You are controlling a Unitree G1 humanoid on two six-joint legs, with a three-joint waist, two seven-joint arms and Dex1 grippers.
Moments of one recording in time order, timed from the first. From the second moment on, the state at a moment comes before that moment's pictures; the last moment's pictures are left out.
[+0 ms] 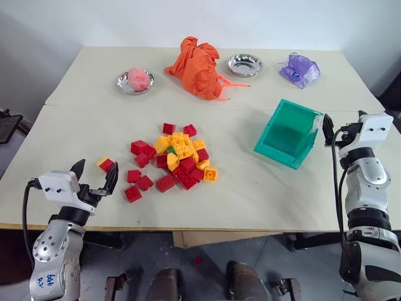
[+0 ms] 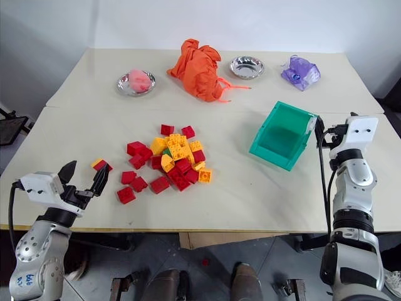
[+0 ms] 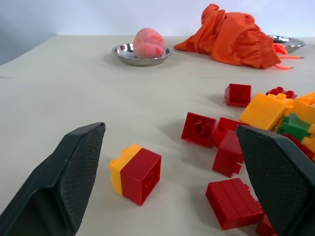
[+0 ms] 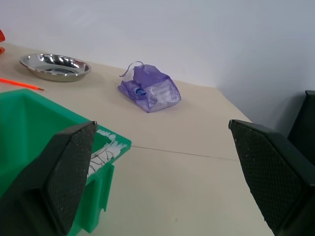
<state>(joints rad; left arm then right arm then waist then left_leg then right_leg) 0.11 0.31 0.42 -0.37 -0.40 0.19 -0.24 -0.64 -0.58 -0.36 0.77 0.21 -0.34 0.35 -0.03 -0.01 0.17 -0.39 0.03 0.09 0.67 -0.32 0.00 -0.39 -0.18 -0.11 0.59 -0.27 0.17</state>
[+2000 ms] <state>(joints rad) -0.78 0.41 -0.11 0.64 -0.13 -0.13 -1.13 0.09 -0.65 -0.27 -0.43 0.60 0.25 0.82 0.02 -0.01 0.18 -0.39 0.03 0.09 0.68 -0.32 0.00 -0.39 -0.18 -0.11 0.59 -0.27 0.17</state>
